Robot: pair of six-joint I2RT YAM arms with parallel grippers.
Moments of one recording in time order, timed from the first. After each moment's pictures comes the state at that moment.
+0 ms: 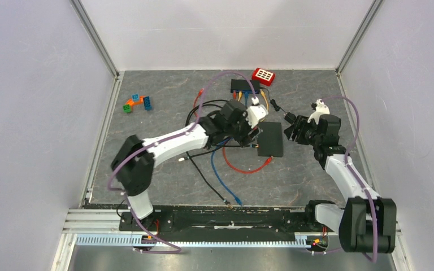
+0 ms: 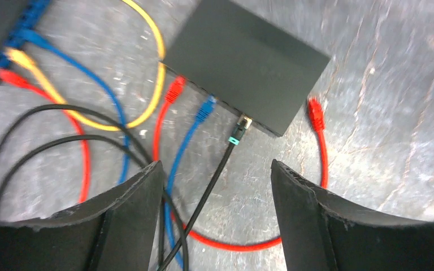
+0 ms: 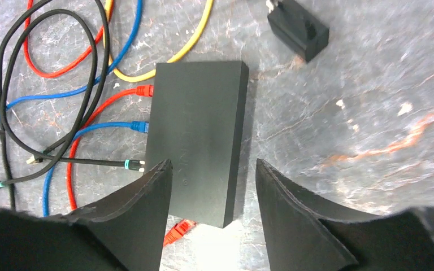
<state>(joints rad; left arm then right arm) -0.88 1.81 1.34 -0.21 0.13 0.21 -0.04 1.14 0.55 0.01 -0.32 0.28</state>
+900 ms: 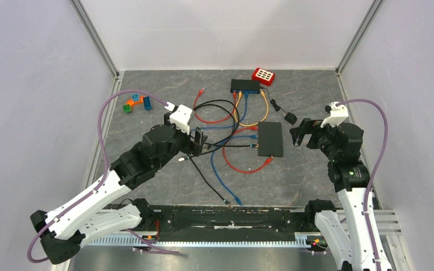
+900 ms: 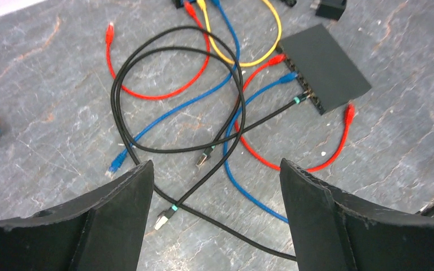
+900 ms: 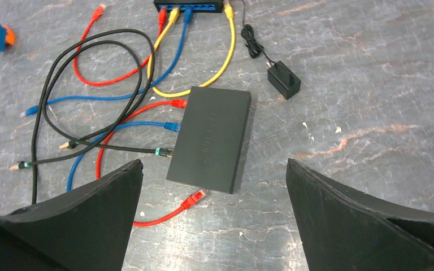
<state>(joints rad) -0.86 0.86 0.91 -0.39 -0.30 -0.13 -0.01 0.65 0.74 -0.44 -0.23 0.15</state>
